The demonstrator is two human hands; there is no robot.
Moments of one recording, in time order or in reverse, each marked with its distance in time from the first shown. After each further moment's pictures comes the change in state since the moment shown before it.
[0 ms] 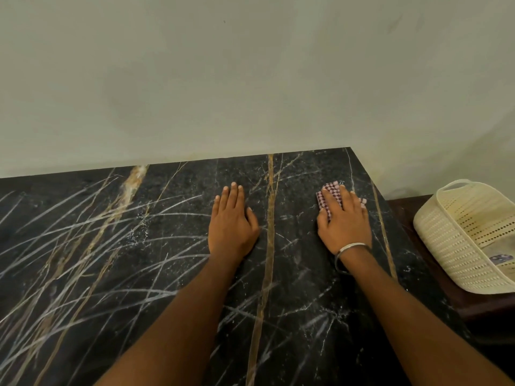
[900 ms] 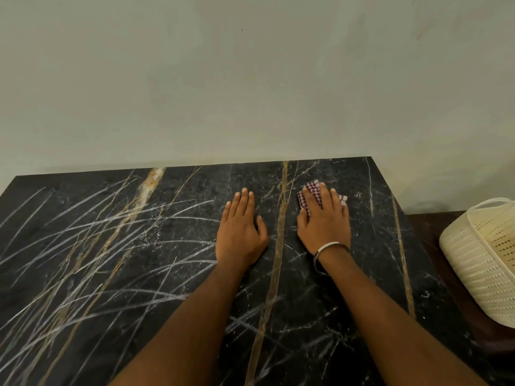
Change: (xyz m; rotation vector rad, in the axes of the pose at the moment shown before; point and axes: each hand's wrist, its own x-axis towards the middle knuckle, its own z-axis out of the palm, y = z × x) left_hand 0.001 0.003 -0.002 0.011 -0.005 -0.028; right_hand 0.024 -0.054 0.014 0.010 0.004 -0.165
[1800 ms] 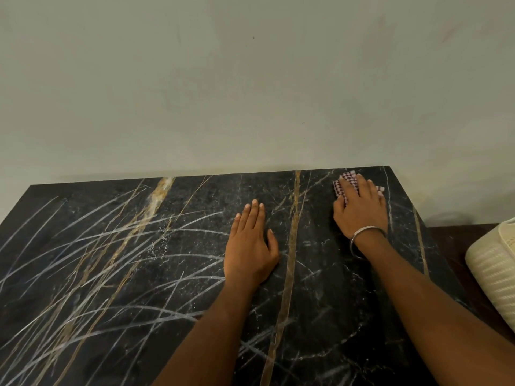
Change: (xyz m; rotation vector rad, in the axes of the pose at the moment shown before) left_hand 0.001 -0.001 -0.001 -0.023 -0.004 -0.002; right_hand 0.067 0.043 -0.002 0.011 0.030 0.098
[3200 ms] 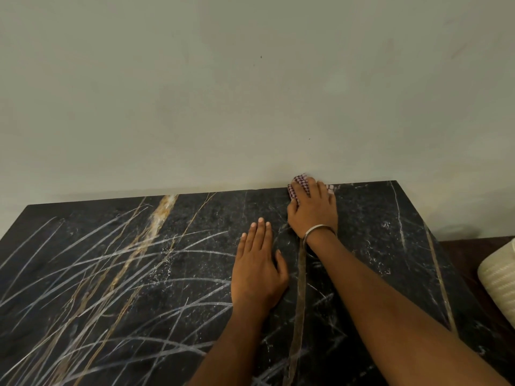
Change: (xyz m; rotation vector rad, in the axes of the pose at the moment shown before) left_hand 0.001 0.003 -0.003 -0.006 0.011 -0.008; right_hand 0.025 -0.102 0.025 0.029 -0.014 -0.154
